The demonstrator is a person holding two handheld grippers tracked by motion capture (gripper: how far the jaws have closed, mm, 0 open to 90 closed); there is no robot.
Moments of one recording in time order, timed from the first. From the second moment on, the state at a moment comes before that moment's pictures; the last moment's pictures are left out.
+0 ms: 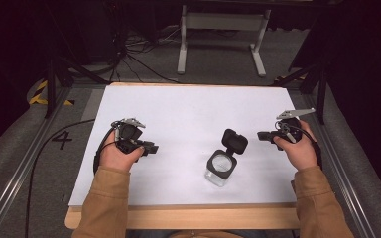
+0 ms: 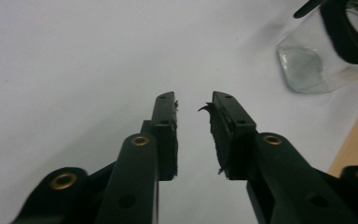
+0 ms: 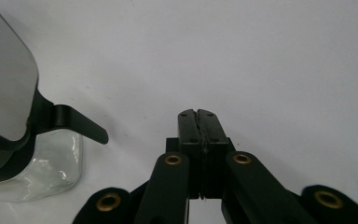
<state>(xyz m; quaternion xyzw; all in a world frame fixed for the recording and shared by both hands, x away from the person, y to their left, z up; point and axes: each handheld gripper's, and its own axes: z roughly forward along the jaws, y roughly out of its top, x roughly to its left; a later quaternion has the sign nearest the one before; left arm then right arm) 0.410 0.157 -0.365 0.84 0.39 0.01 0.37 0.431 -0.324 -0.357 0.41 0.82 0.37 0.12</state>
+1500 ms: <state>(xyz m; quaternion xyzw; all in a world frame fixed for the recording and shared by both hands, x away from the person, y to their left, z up) 0.378 0.022 -0.384 0.92 0.18 -0.10 0.33 0.401 -0.308 -0.326 0.33 0.81 0.48 0.10</state>
